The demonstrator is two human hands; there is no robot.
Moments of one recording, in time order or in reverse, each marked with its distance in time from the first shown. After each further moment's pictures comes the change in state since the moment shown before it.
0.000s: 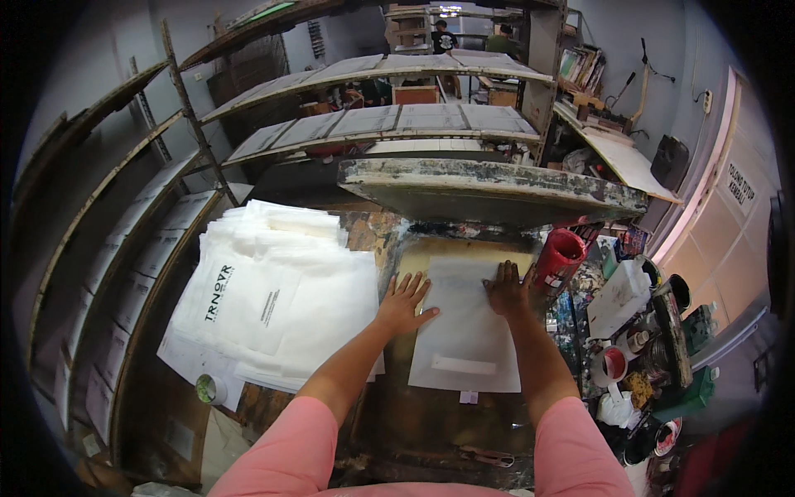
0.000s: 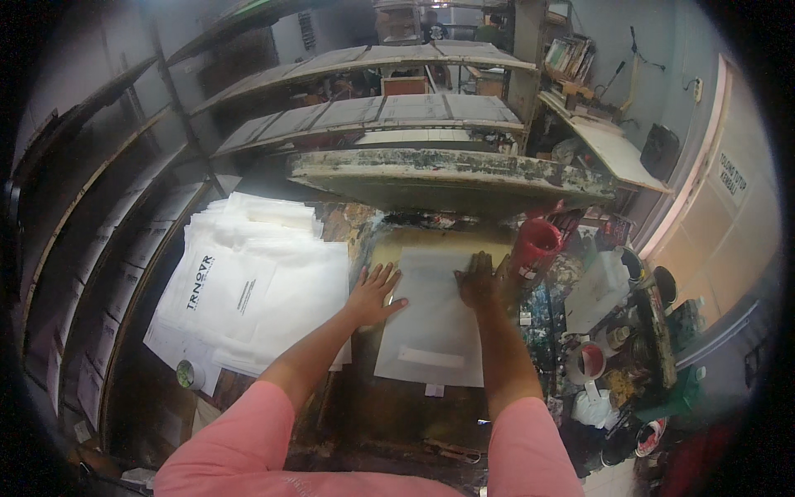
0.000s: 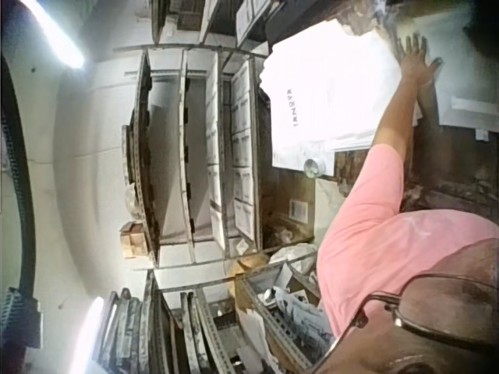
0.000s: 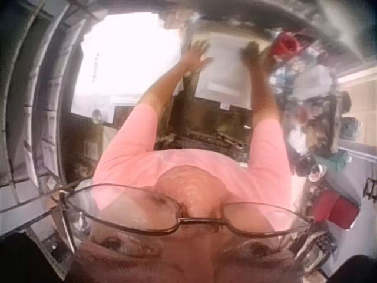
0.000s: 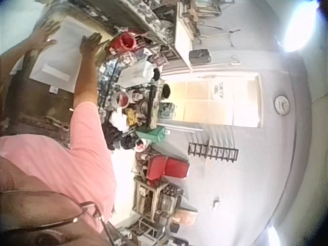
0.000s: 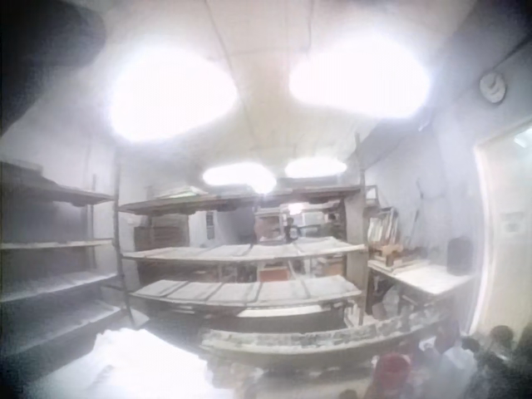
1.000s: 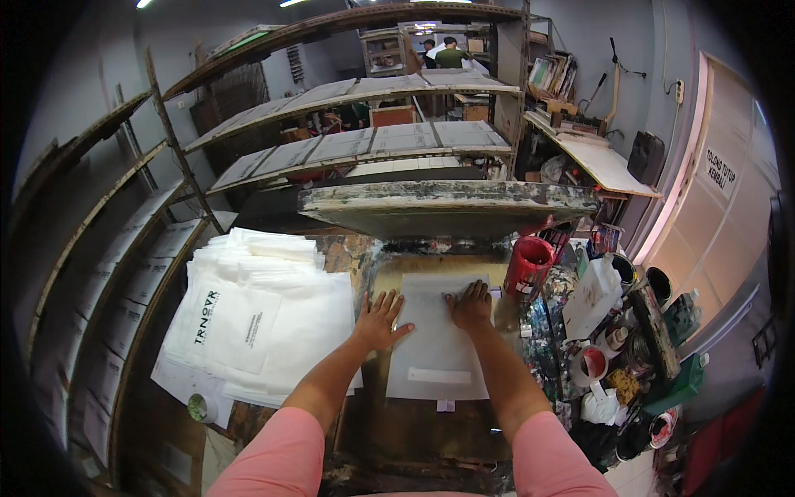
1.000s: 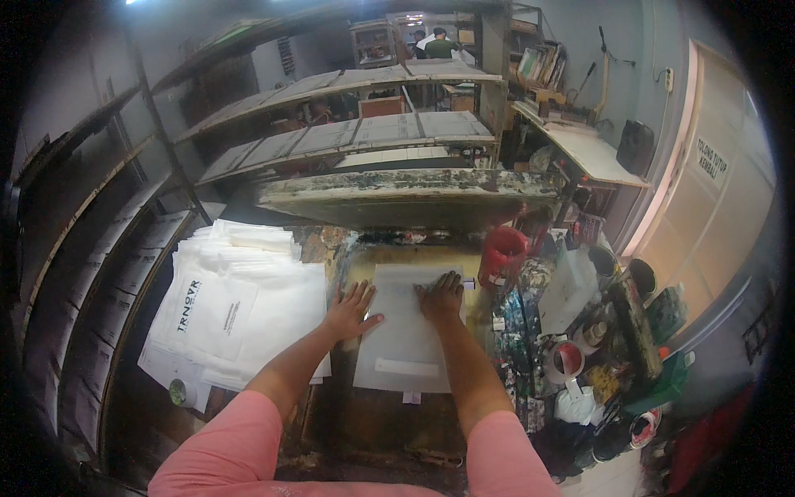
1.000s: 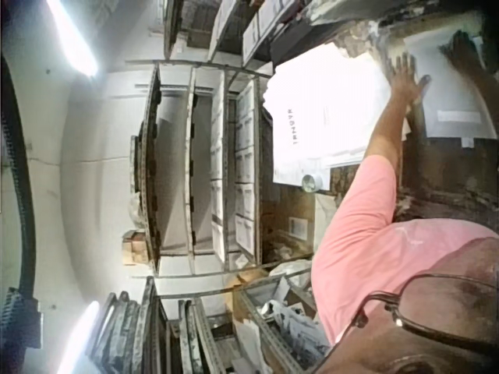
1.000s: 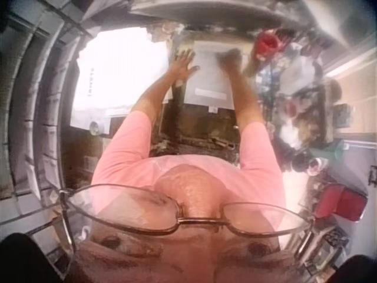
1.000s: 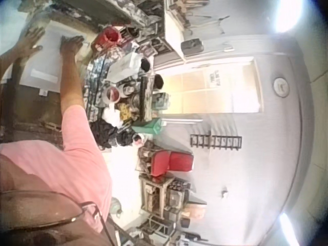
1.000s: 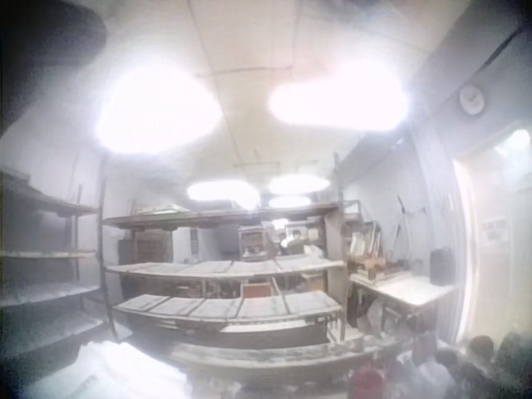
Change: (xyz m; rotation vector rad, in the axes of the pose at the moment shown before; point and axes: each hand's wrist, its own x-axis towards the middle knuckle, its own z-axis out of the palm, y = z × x) left_hand -0.003 0.002 0.001 0.125 0.026 0.044; right_hand -0.008 -0.033 -0.008 0.350 -0.148 0.184
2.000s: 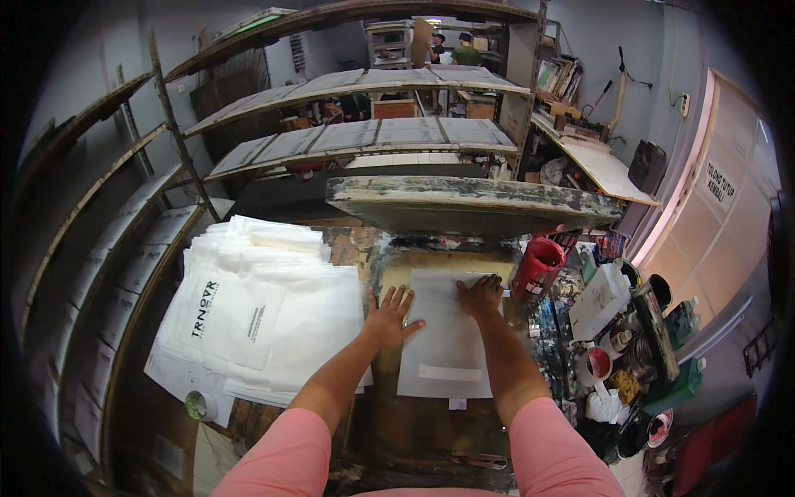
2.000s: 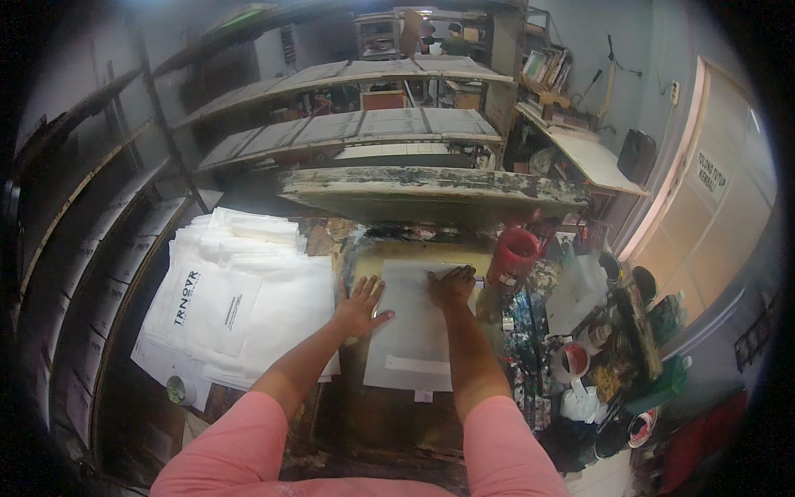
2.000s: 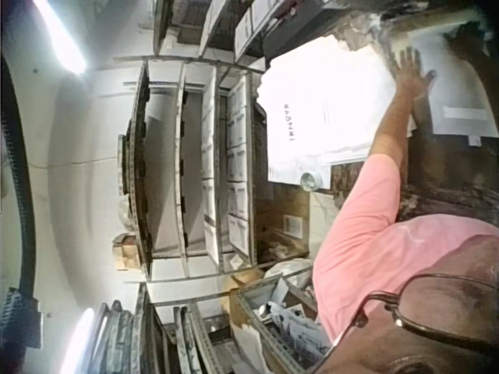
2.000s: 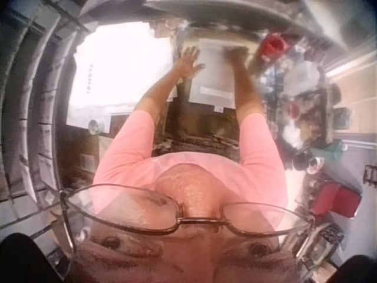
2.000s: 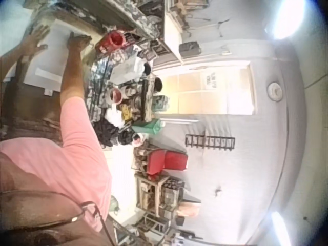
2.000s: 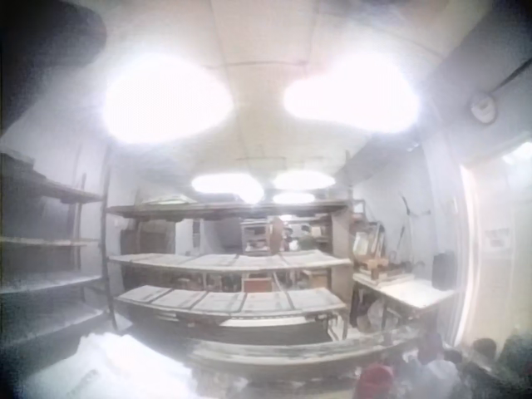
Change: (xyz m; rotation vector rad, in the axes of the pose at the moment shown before) left_hand -0.001 -0.005 0.000 -0.051 -0.055 -0.070; right_hand 0.027 -0.019 -0.012 -0.070 -0.069 0.166
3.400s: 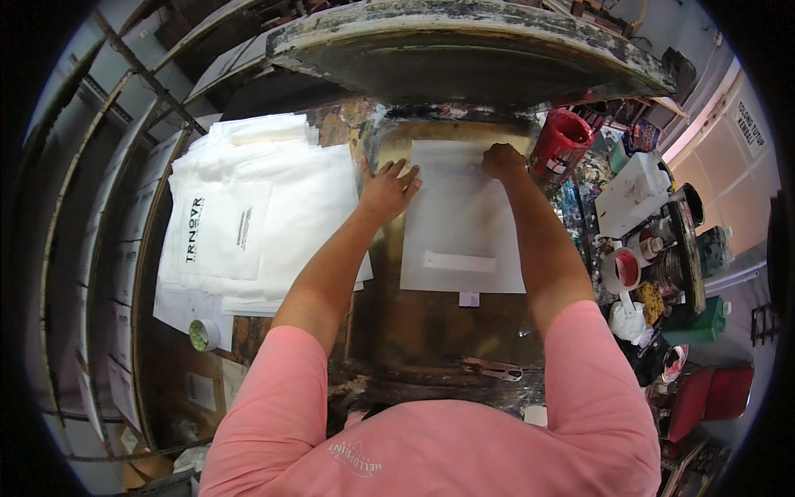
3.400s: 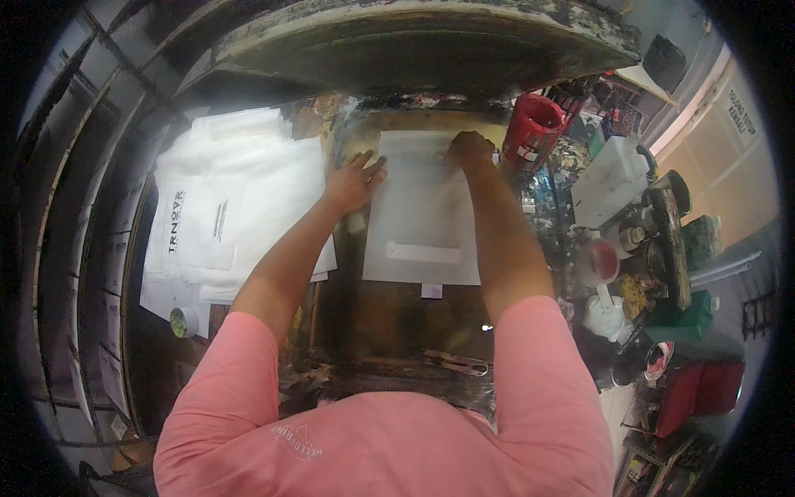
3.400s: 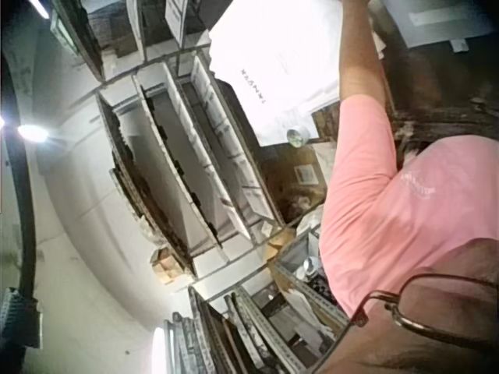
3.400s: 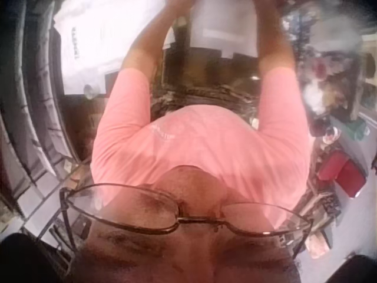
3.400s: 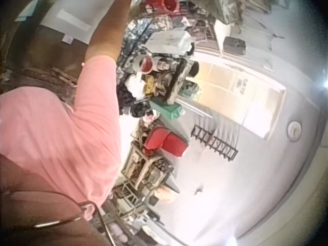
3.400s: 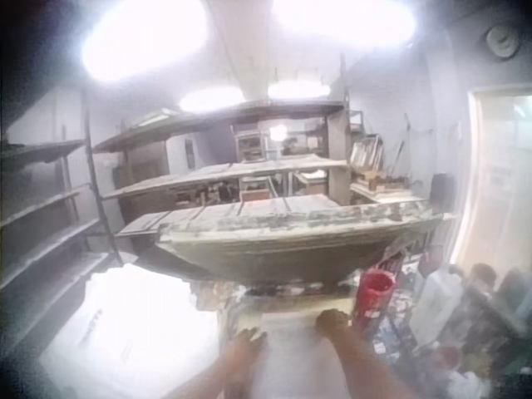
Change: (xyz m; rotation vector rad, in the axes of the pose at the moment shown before) left_hand 0.026 0.002 0.007 0.011 0.110 0.017; right_hand 0.049 0.041 -0.016 -0.060 -0.114 -0.208
